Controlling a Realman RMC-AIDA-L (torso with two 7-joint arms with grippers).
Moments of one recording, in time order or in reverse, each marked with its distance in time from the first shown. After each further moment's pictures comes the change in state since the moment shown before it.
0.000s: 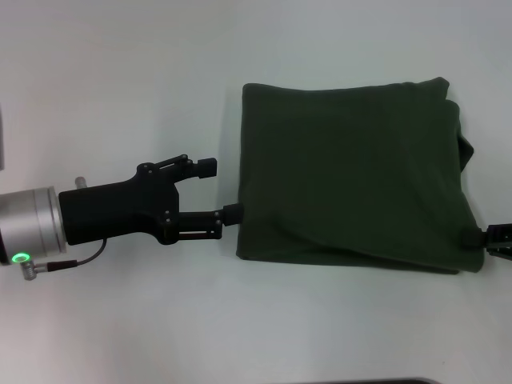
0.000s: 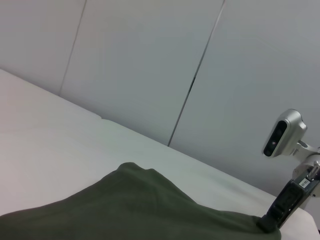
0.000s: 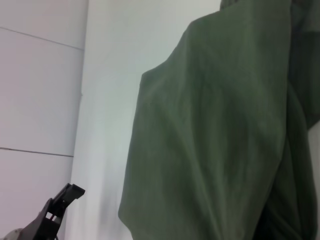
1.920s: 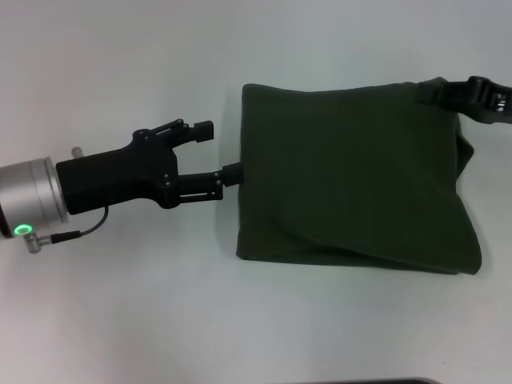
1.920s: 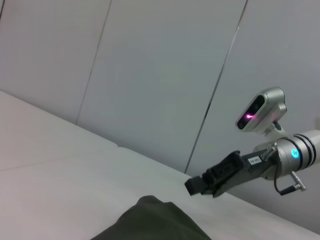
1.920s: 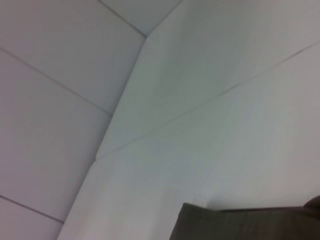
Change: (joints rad) left arm -0.038 -0.003 -0.051 -0.006 -0.039 -0.020 0.003; right arm 0.238 0.050 0.034 -0.018 0.114 0.243 -0.122
